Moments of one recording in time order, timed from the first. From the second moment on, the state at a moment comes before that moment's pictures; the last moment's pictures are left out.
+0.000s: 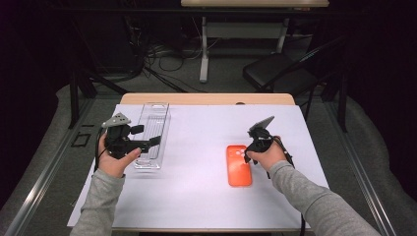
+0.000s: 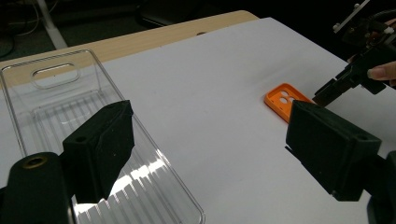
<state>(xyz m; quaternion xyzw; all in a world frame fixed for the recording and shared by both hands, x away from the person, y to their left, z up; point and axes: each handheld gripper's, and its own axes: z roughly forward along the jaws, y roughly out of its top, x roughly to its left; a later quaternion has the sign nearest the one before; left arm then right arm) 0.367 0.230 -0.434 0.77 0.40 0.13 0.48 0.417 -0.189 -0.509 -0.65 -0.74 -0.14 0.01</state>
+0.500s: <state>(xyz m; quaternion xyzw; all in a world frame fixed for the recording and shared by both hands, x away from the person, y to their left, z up) 0.368 0.230 -0.435 0.77 0.40 0.13 0.48 0.416 -0.190 -0.524 -0.67 -0.73 -0.13 0.03</state>
